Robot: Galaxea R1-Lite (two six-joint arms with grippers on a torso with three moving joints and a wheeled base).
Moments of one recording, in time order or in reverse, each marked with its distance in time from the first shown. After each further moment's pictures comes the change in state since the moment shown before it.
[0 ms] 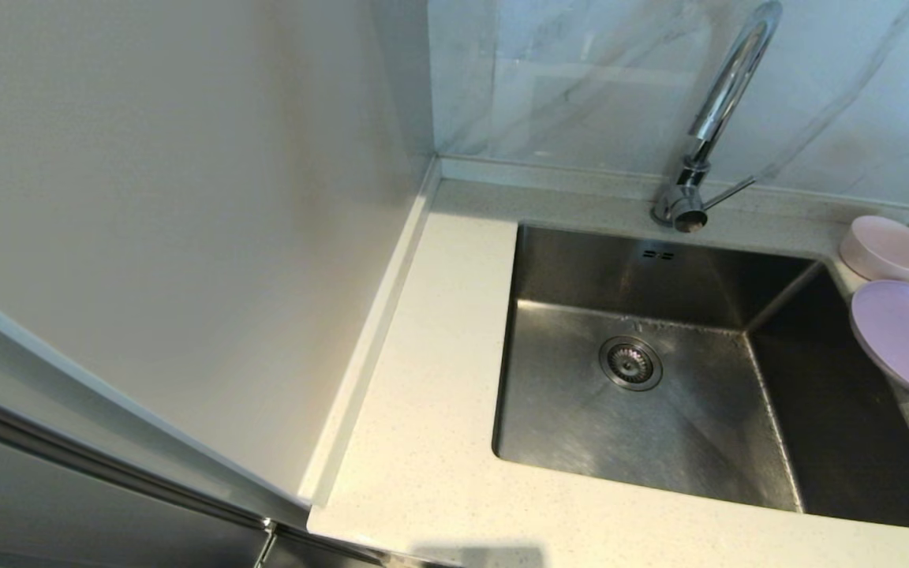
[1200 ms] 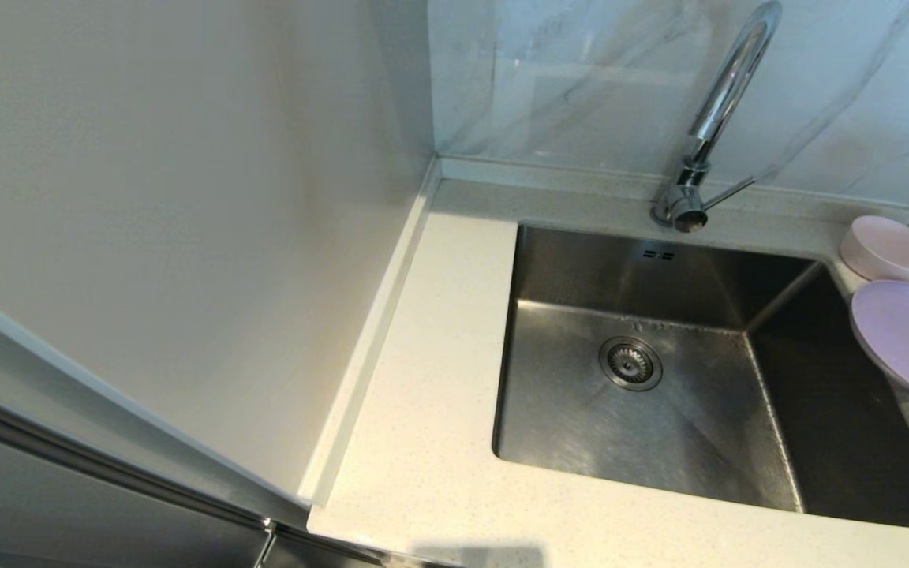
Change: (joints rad) left arm 0.000 0.000 0.000 0.000 0.000 0.000; right arm 0.002 -0.003 0.002 -0.023 0.006 -0.009
